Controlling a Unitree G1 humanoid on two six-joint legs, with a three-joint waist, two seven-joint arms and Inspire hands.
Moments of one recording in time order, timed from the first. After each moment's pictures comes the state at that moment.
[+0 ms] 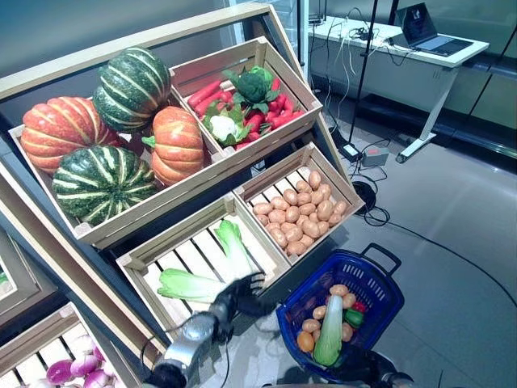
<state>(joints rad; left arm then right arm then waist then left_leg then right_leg) -0.10 0.36 -0.34 0.48 -0.37 0.00 -0.14 -0.02 -0.26 0.25 1.22 0.33 -0.09 0.14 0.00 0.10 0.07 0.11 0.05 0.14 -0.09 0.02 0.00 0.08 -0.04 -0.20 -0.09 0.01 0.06</state>
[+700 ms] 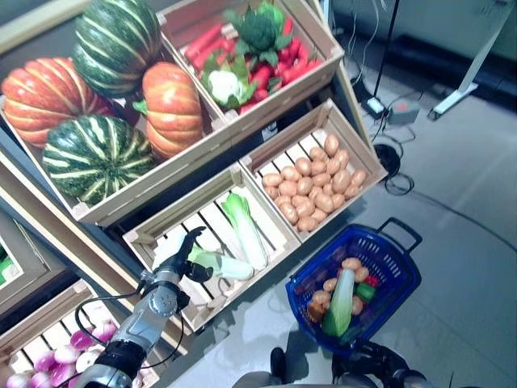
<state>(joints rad) -0.20 0.62 -0.34 0.50 0.28 0.03 0.28 -0.06 -0.33 0.28 1.21 0.37 -0.12 0.14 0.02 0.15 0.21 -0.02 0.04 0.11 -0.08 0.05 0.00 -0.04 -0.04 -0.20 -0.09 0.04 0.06</state>
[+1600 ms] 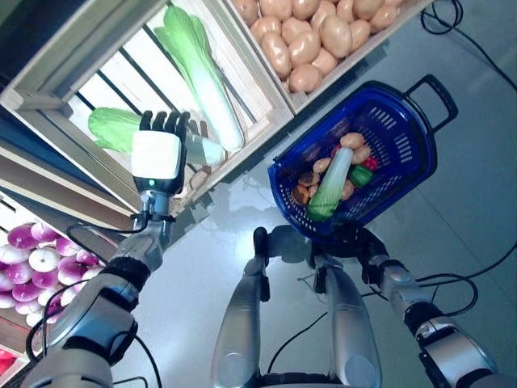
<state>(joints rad) -0.74 0.69 -0.61 0.87 0.75 0.12 0.85 -0.50 -0.37 0.37 0.98 0.60 -0.14 0.10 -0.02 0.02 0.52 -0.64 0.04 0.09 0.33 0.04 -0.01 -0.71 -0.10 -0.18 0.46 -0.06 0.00</state>
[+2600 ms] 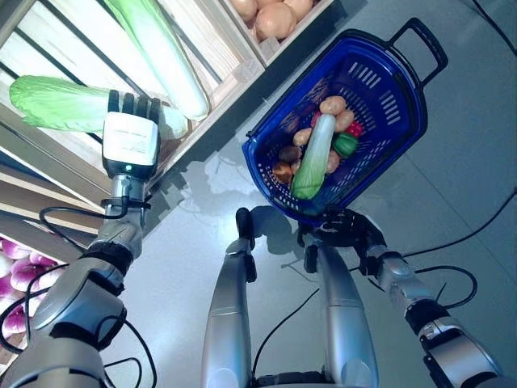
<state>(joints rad) -0.83 0.77 -0.69 0.99 0.80 0.24 0.84 -0.44 -0.41 0.36 0.84 0.60 -0.14 0.10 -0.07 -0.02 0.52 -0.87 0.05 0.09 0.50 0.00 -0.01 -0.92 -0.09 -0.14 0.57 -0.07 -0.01</state>
